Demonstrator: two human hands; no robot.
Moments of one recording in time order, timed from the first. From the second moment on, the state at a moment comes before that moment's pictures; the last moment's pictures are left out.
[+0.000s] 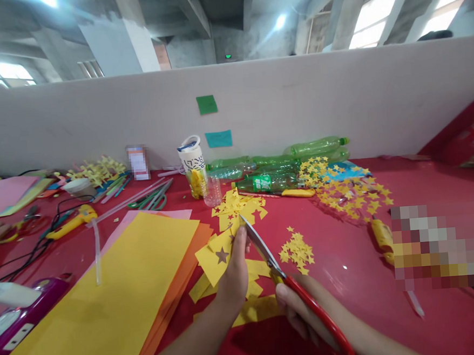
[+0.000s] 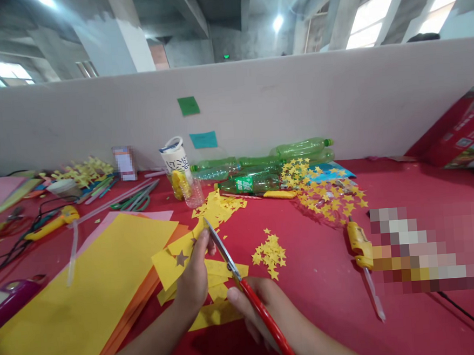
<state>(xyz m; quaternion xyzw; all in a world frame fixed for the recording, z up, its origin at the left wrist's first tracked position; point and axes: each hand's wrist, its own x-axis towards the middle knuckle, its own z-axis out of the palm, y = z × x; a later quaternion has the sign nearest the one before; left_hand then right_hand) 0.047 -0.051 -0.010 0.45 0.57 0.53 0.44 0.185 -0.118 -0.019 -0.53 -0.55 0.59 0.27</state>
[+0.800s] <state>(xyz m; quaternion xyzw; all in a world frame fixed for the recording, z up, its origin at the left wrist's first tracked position) 0.046 -0.051 -0.017 0.42 0.58 0.50 0.48 0.182 -0.119 -0.026 -0.54 -0.53 0.60 0.27</state>
